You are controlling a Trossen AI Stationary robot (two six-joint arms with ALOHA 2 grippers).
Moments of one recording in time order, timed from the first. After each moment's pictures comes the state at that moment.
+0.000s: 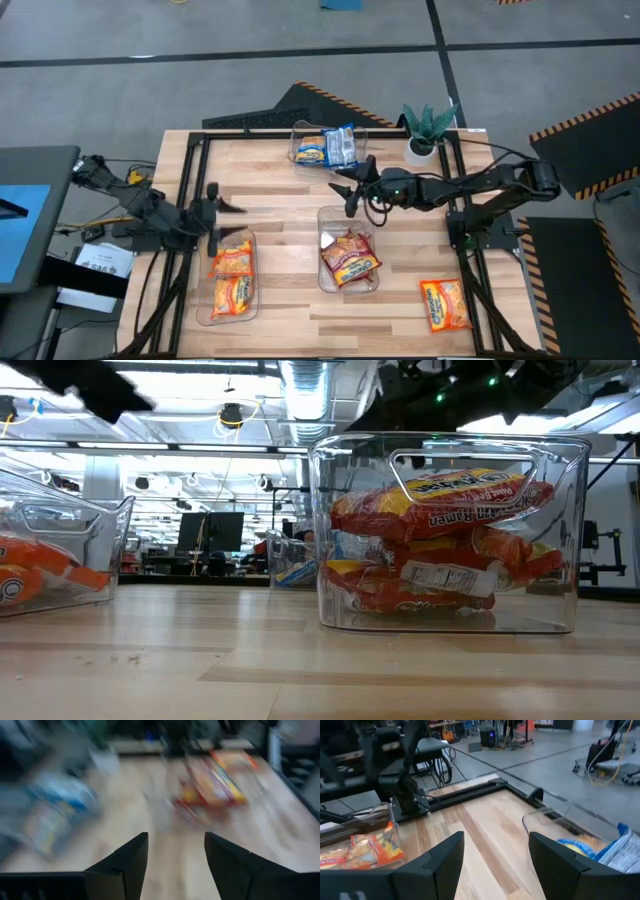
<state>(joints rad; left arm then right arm) -0.53 0.47 0.50 -0.34 -0.64 -0.16 -0.08 1.41 0.72 0.53 0.32 0.19</state>
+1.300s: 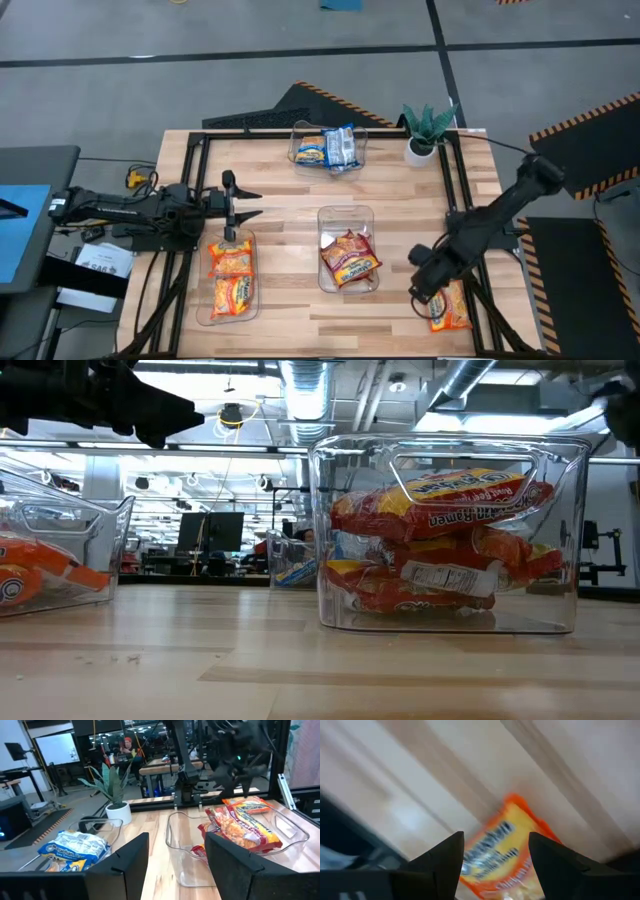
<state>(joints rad) 0.00 0.48 0.19 0.38 -0.14 0.14 0.69 1.29 0.83 -0.87 -0.15 1.51</state>
